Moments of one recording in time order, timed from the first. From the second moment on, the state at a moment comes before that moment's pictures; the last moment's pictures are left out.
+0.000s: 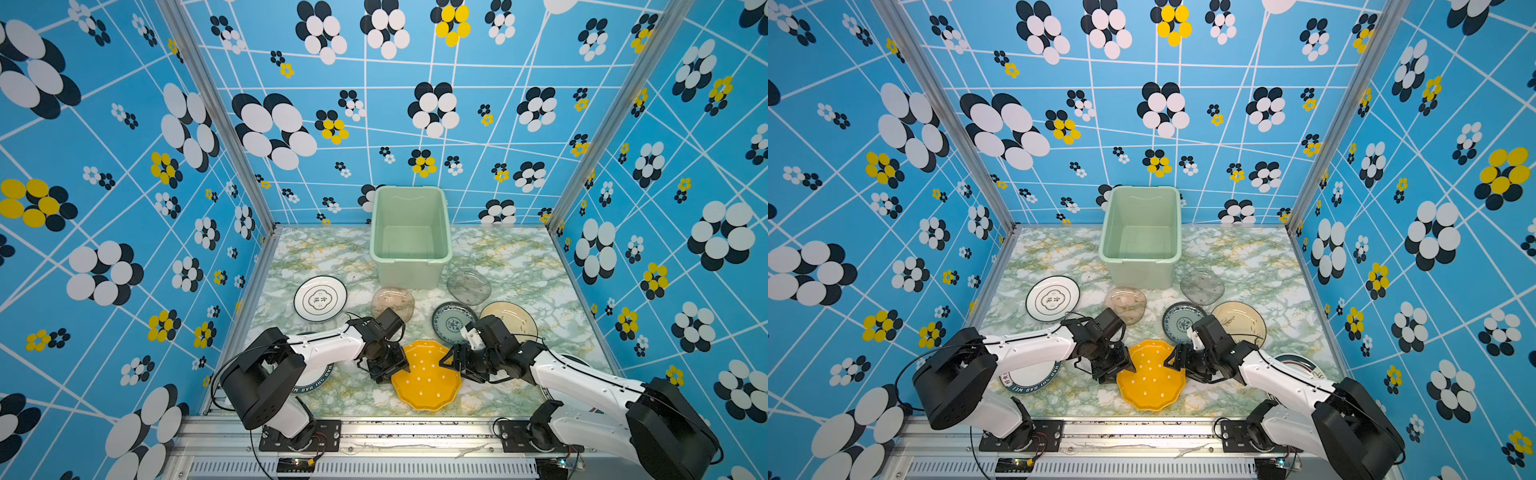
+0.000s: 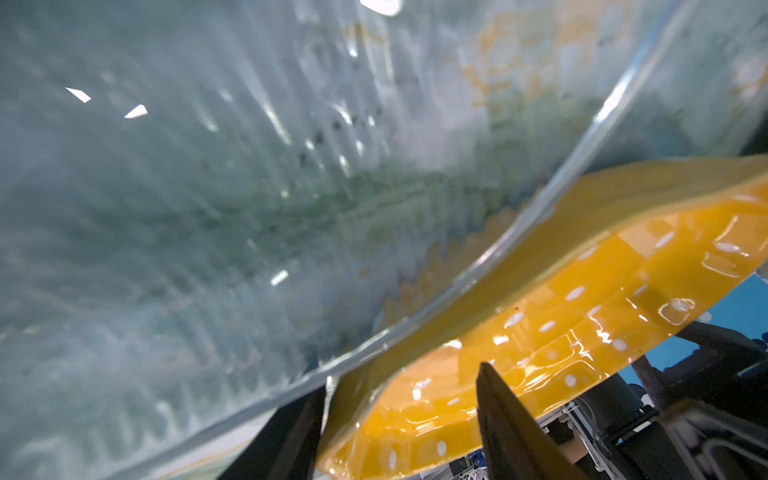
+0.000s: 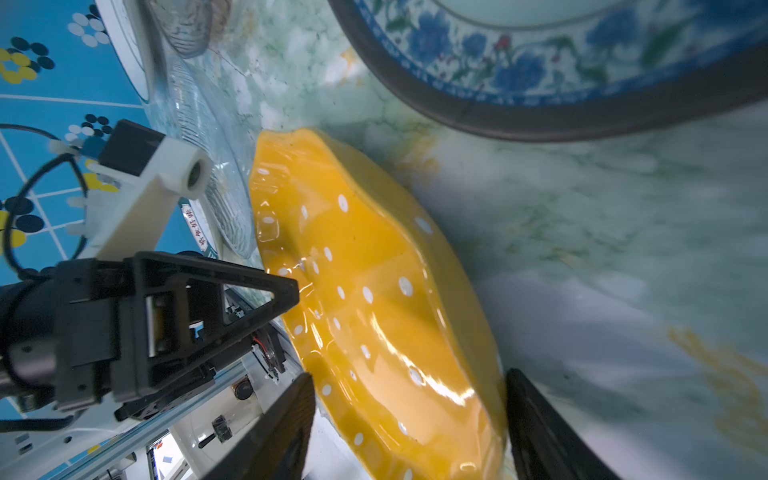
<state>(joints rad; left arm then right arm) -0.80 1.54 0.75 -0.48 0.45 -1.24 0.67 1.18 0.43 -0.26 -0.47 0.94</state>
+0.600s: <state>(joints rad) -0.80 1.54 0.75 -0.44 0.47 -1.24 0.76 1.25 0.44 -0.13 -0.46 1.05</state>
